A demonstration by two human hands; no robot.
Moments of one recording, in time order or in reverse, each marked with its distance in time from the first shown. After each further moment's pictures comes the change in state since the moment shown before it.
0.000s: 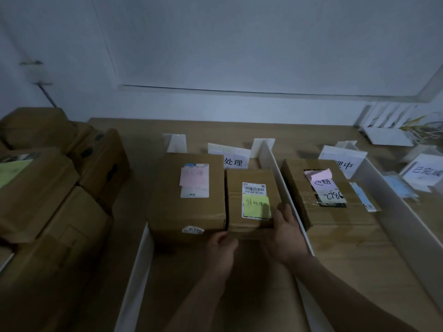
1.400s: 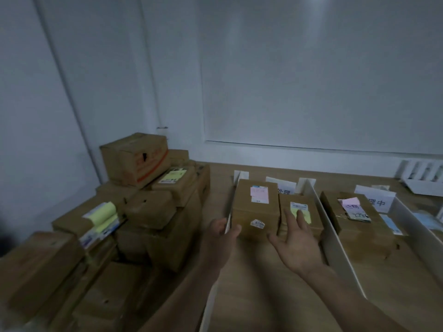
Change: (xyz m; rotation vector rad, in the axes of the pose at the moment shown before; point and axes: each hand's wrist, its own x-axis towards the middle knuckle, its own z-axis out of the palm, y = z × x) left_hand -0.291 0.012 -0.174 0.106 0.256 0.518; right_hand -0.259 -0.158 -0.081 0.105 0.148 -0.262
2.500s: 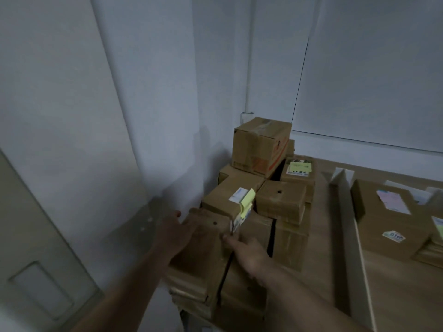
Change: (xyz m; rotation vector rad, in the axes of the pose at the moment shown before) left_hand 0.034 -0.082 -0.486 0.493 0.322 -0.172; right_hand -0.087 -0.425 0.257 0.465 -0.677 0.133
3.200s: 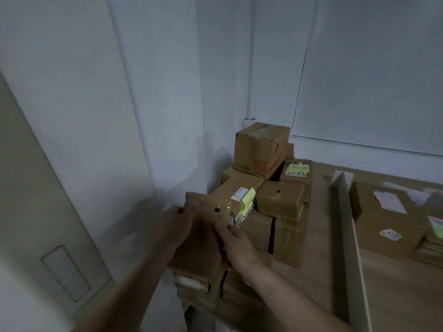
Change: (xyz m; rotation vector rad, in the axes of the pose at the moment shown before) left_hand -0.043 0.021 -0.021 -0.118 0.097 0.003; right_hand -0.050 -0.023 0.025 0.258 -0.055 -0.150
